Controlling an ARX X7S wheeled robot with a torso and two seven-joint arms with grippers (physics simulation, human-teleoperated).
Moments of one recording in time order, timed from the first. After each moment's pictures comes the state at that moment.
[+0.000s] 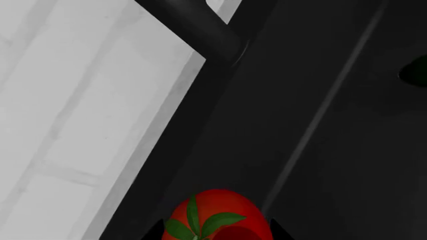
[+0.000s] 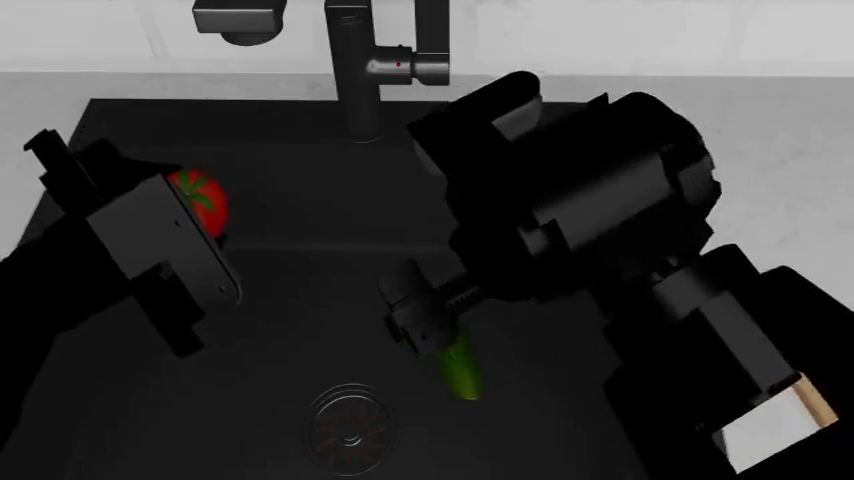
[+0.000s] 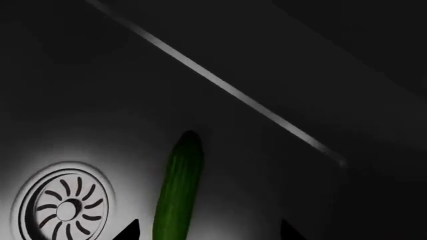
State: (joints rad) left arm -0.98 -0.44 0.68 -0.20 0.18 -0.54 0.43; right arm 1.55 0.19 -1.04 0.71 0.90 1.29 -0.08
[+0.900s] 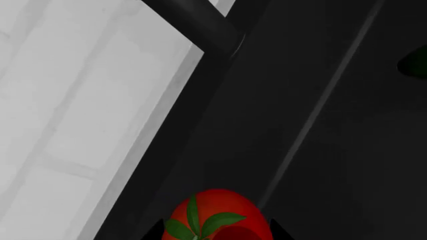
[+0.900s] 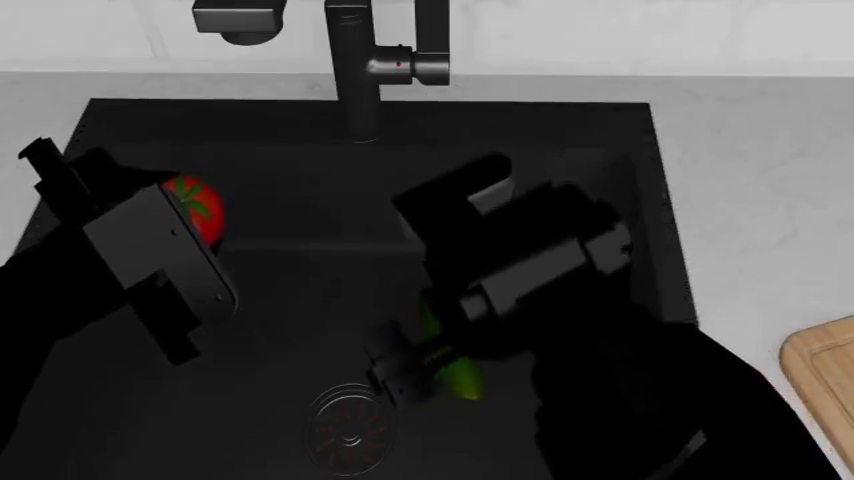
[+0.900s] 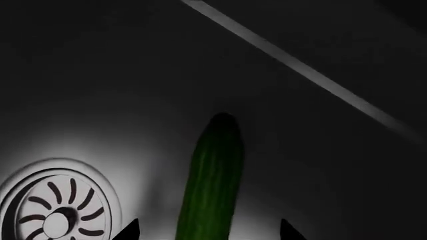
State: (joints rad) left arm -0.96 -0.46 0.68 -0.18 0.18 -0.55 0.42; right arm 1.45 0.06 -1.12 0.98 0.84 1.10 -0.18
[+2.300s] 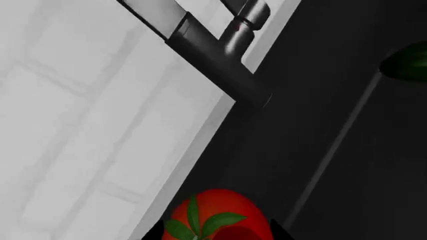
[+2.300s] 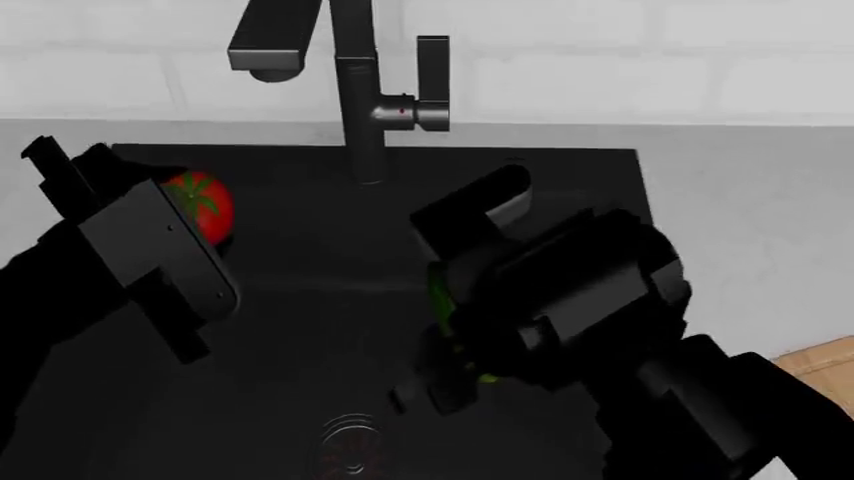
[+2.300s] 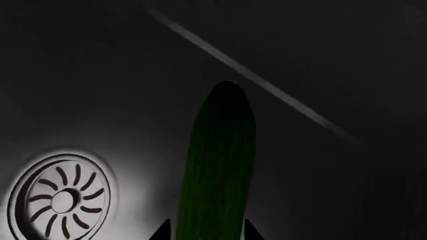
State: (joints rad) left arm -0.95 -0.46 0.65 -0.13 0.14 -0.55 0.41; right arm 1.40 0.21 -1.11 0.71 0.94 1.14 -0.03
